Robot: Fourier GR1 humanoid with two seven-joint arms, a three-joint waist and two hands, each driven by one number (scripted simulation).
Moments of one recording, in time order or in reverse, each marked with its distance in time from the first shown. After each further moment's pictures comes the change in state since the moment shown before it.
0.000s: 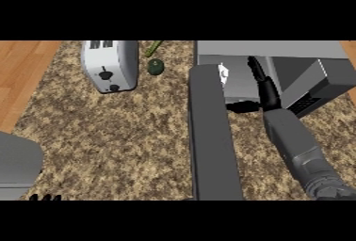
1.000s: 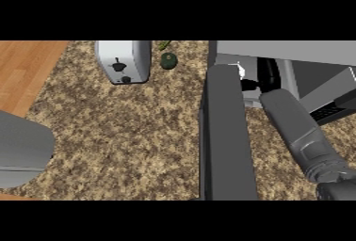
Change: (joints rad) left arm 0.019 0.085 0.205 0.034 0.189 -0.023 -0.035; right arm -0.136 -0.020 0.079 0.018 0.112 -0.362 0.227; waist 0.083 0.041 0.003
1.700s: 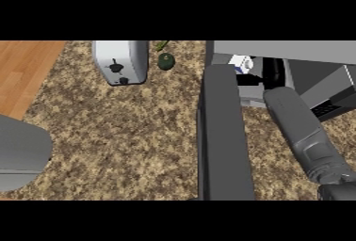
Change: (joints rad) left arm 0.092 -0.021 0.024 -0.021 0.060 0.001 -0.026; right arm 0.020 -0.006 -0.004 -0.077 -0.022 -0.035 0.042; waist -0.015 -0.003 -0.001
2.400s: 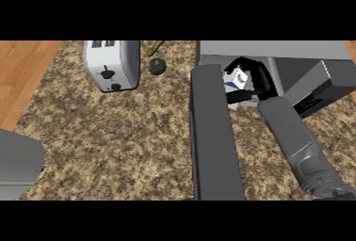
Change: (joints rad) left arm 0.136 -0.030 -0.016 -0.072 0.008 0.000 -0.045; right arm 0.111 0.044 0.101 -0.143 0.018 0.292 -0.087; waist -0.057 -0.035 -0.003
